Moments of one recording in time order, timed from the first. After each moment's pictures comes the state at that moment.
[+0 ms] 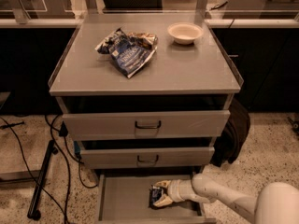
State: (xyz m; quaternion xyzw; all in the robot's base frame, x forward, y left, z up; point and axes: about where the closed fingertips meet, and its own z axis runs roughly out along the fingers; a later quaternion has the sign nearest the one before) arm 0.529 -0.065 0.210 -0.60 0.68 0.22 0.37
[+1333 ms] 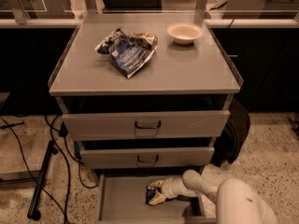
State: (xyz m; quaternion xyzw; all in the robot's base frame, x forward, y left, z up) arm 0.564 -0.037 0.118 -0.59 0.68 0.27 0.33
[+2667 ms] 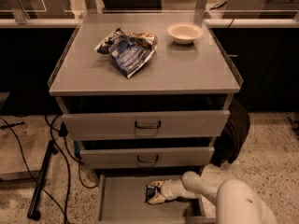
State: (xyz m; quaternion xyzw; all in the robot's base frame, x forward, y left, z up) arm 0.562 -0.034 0.114 -0.59 0.68 0.27 0.33
